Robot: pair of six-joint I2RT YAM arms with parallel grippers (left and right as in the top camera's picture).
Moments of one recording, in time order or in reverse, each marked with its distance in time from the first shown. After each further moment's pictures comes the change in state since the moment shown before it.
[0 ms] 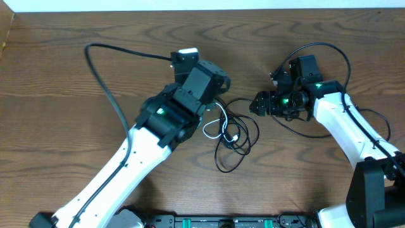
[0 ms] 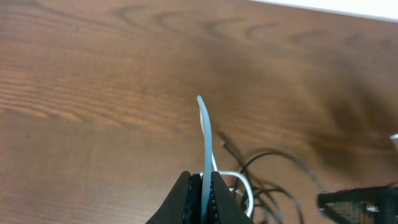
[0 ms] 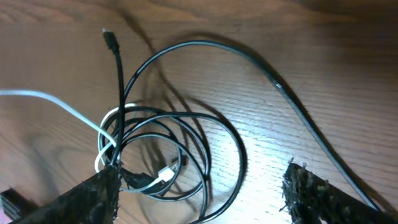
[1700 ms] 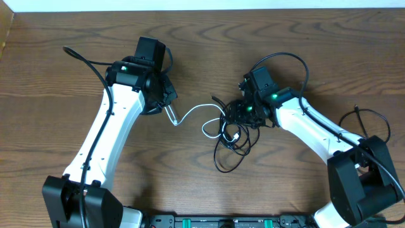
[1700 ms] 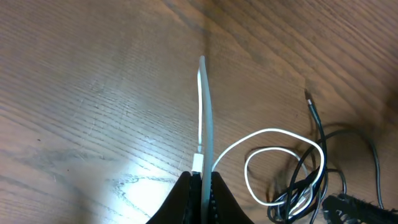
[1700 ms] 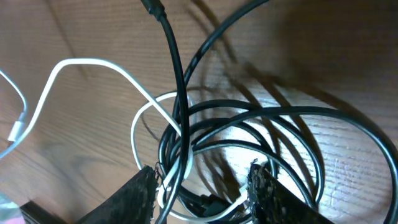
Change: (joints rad) left arm 0.451 0.186 -0.001 -0.215 0.457 -0.027; right arm 0.275 0.099 -0.001 0.134 0.072 0.339
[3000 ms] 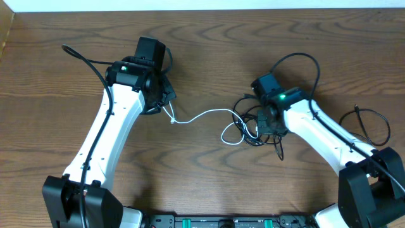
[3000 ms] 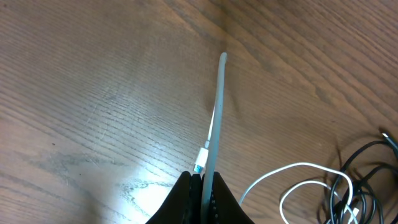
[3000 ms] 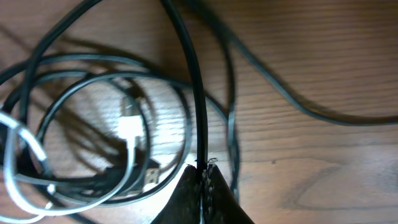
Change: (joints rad) left arm 0.000 0.000 0.000 0.000 -0.047 0.003; right arm -0.037 -0.074 -0.004 -0.349 0.539 -0.088
